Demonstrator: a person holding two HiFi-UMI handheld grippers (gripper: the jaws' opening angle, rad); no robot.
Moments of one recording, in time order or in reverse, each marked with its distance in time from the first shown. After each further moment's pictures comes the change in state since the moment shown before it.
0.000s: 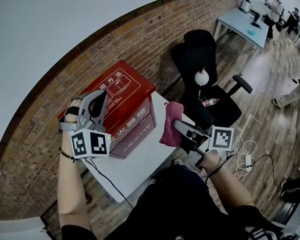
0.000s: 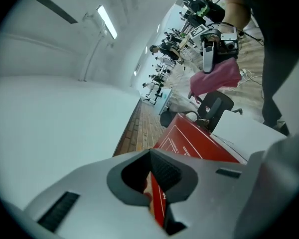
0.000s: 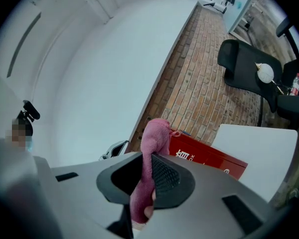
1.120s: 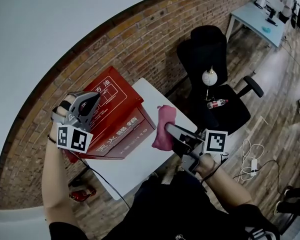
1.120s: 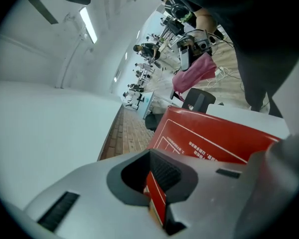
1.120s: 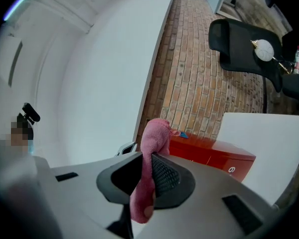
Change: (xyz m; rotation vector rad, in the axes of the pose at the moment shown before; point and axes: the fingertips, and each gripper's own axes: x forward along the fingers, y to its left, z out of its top) left arm 0.059 -0.015 -0.005 0.146 -0.066 -0.192; right arm -0.001 -0.042 0.040 0.153 0.043 0.097
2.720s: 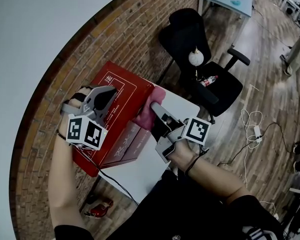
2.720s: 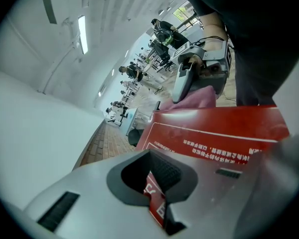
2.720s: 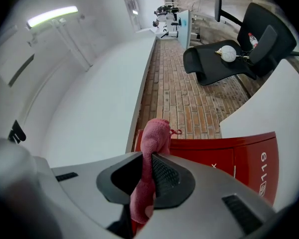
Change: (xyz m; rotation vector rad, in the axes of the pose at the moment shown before) left arm 0.025 -0.025 0.003 0.062 -0.225 -0.225; right arm 0.088 -0.021 -0.022 0.129 -0.538 -0.116
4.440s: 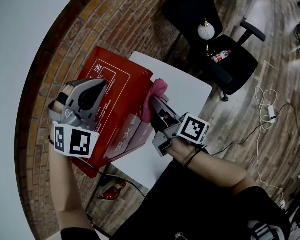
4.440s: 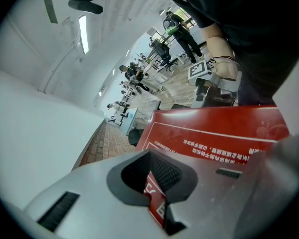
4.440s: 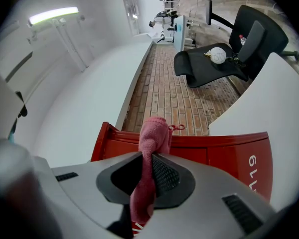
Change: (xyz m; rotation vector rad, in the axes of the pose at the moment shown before) left arm 0.001 0.001 -0.001 -0.015 0.002 0.005; right arm 0.007 -0.075 -0.015 -0.009 -0.052 -0.035
